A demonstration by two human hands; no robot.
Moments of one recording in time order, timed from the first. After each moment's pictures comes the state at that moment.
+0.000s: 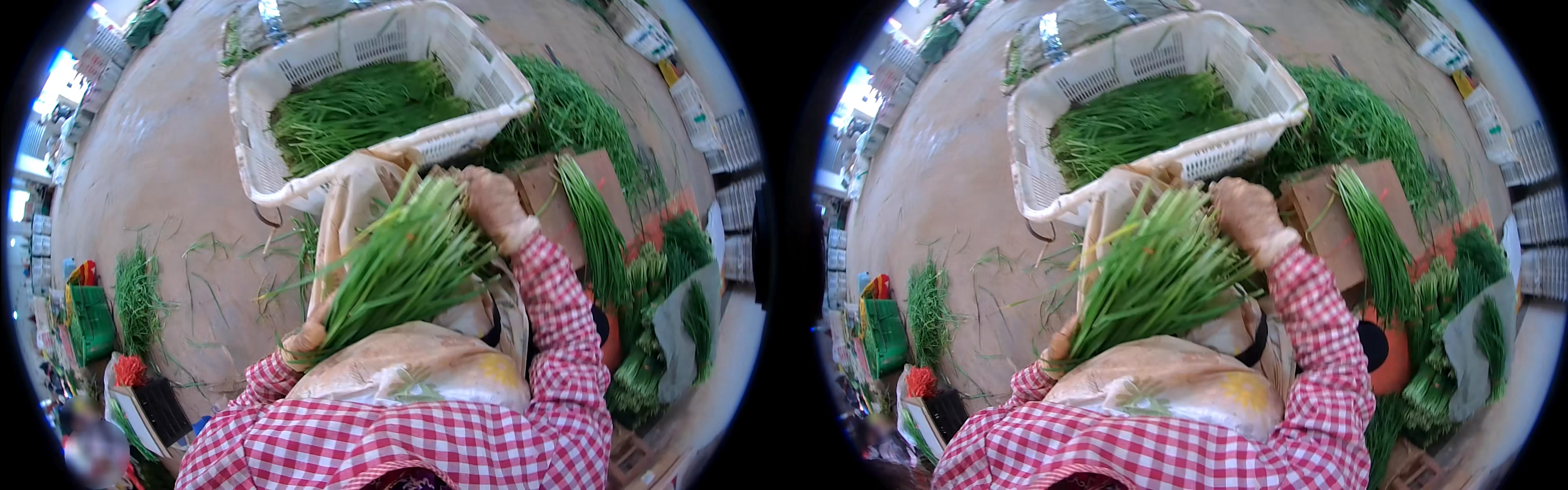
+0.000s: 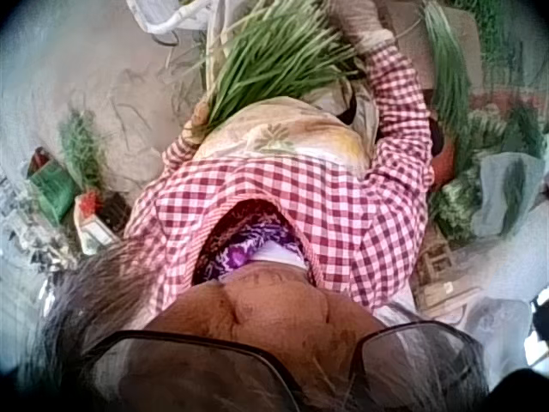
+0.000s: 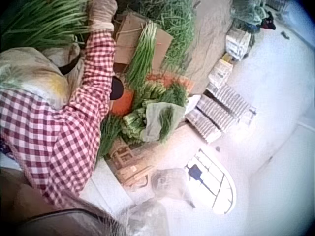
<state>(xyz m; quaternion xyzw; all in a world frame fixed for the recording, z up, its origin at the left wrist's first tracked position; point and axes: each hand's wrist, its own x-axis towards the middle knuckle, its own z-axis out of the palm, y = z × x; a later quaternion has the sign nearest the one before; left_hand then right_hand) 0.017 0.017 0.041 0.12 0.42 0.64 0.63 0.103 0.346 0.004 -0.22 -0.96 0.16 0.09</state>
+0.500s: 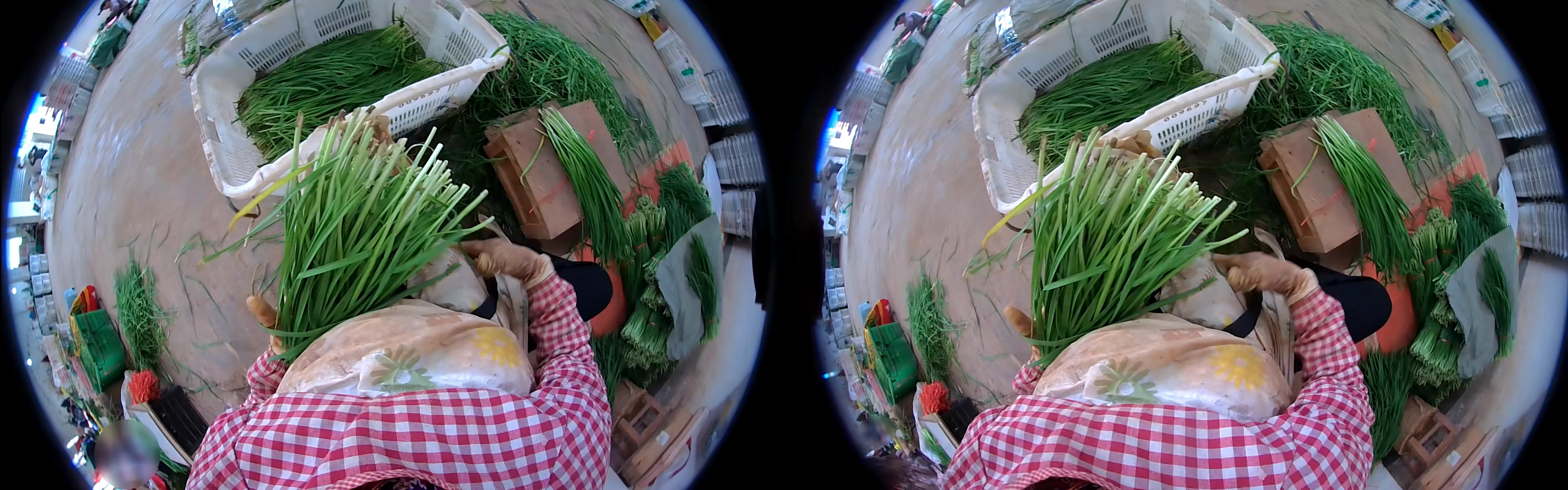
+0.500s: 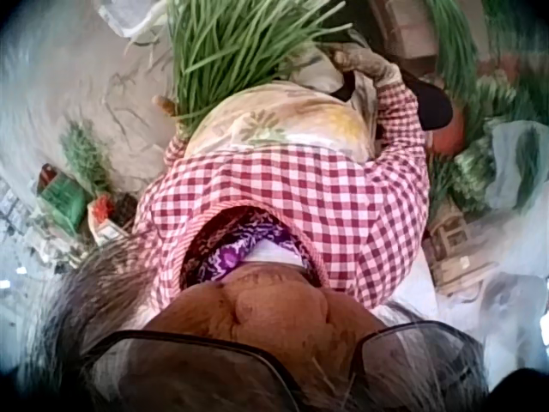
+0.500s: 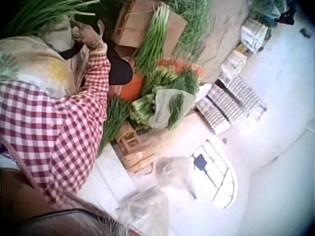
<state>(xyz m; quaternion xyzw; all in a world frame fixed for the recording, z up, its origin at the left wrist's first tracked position) 0.012 0.007 -0.018 0.06 0.21 0.82 0.52 0.251 0.316 -0.069 -0.14 -0.69 0.69 -0.20</state>
